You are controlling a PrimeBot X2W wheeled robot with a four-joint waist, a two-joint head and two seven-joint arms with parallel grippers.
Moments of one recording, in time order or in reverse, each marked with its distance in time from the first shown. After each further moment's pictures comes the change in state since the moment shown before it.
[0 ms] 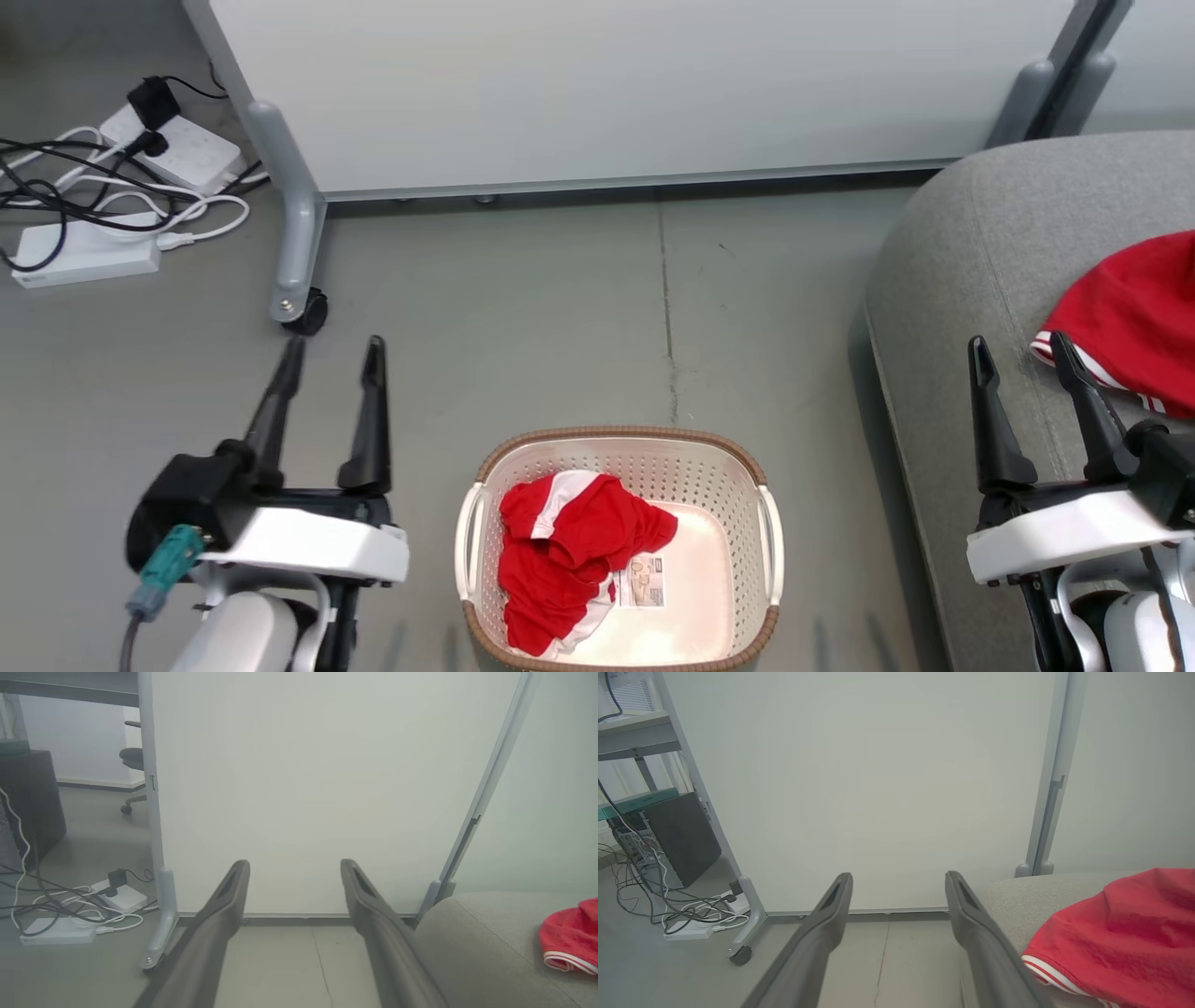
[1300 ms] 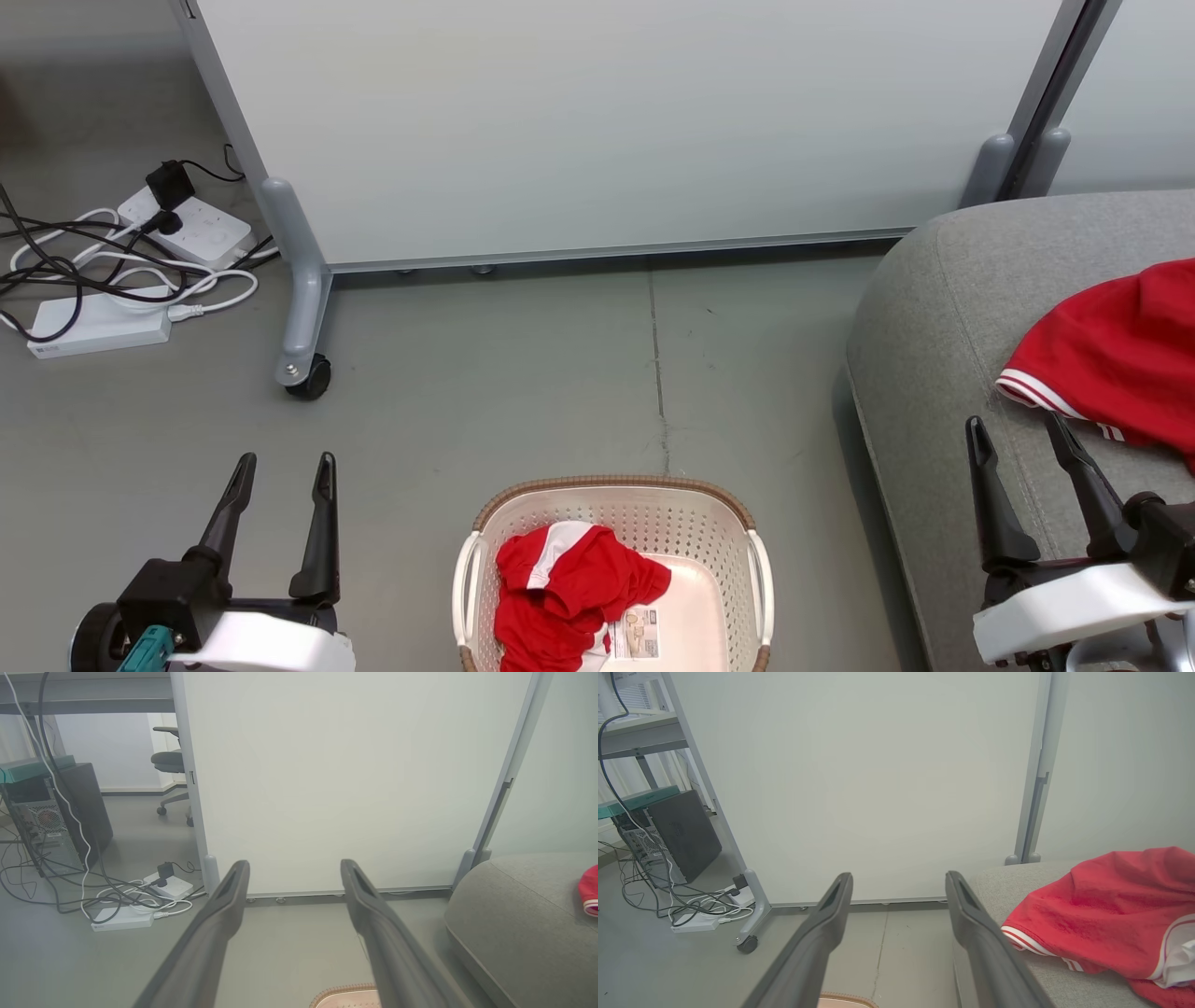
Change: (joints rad) left arm 0.199 0.018 0.140 0.025 0.130 -0.067 0.002; right arm 0.165 0.010 -0.011 -0.105 0.003 0.000 0.069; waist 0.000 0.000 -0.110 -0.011
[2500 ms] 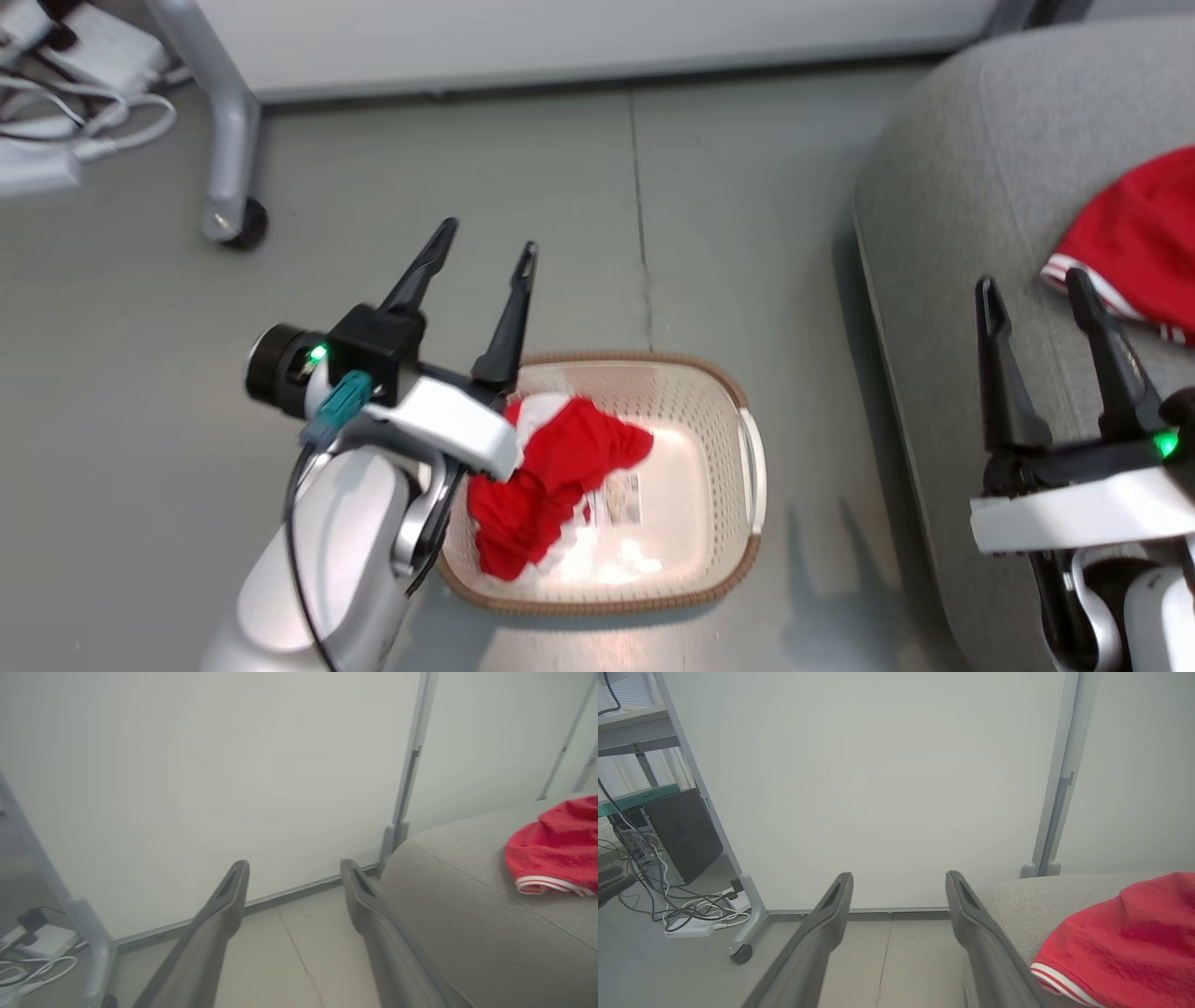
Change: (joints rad) left arm -0.483 -0.136 -0.215 0.190 0.099 -0.061 0.063; right arm -0.164 0.001 0.025 -0.085 -0.004 0.000 -0.016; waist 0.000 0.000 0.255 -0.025
